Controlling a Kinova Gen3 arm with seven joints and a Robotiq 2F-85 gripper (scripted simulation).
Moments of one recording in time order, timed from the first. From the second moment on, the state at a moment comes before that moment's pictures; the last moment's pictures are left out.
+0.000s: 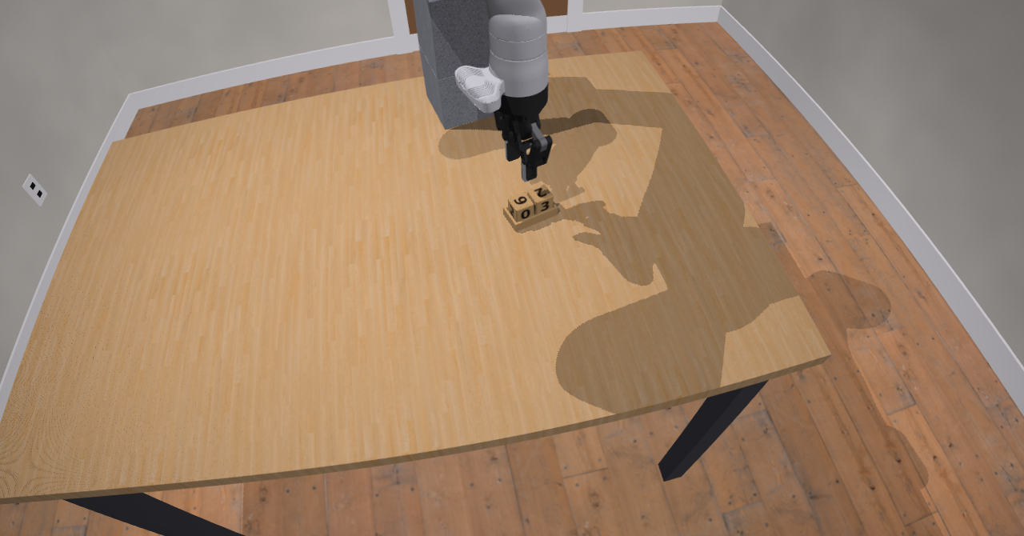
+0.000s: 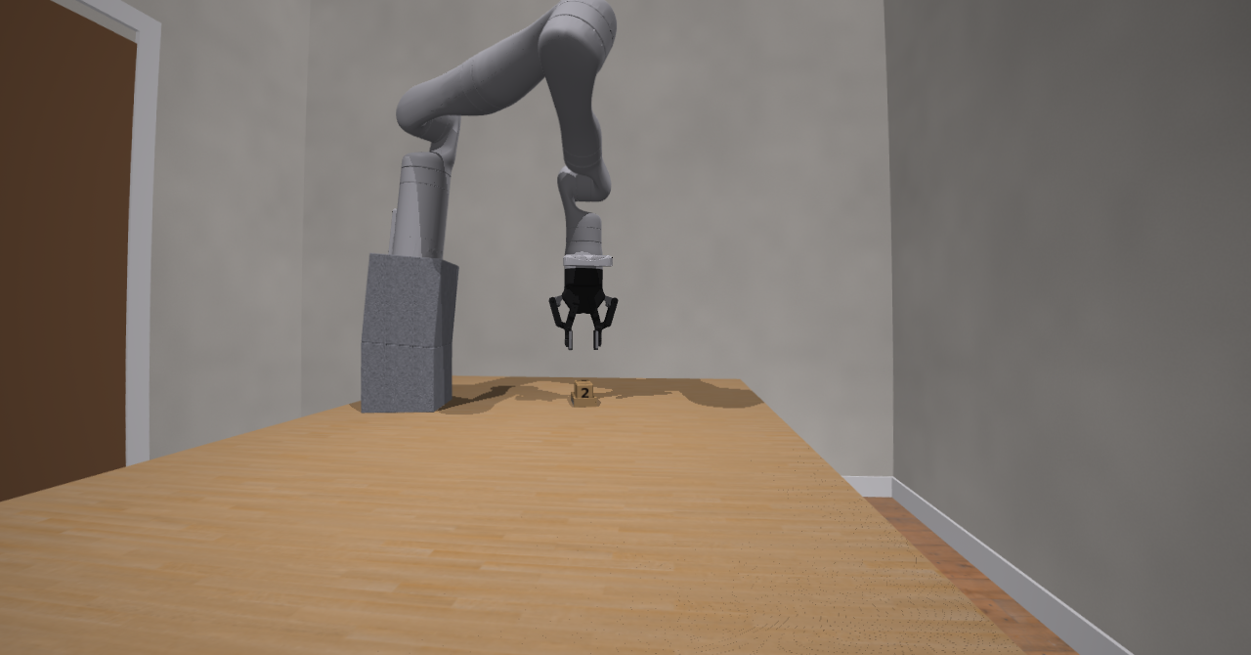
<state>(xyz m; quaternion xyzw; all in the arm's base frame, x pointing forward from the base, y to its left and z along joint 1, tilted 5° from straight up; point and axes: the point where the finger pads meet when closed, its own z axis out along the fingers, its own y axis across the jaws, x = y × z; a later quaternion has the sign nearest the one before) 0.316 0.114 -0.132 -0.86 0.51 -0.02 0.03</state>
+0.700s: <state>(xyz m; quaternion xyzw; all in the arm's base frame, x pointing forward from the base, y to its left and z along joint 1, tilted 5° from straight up) 0.319 0.113 -0.128 -0.86 0.51 -0.02 0.03</state>
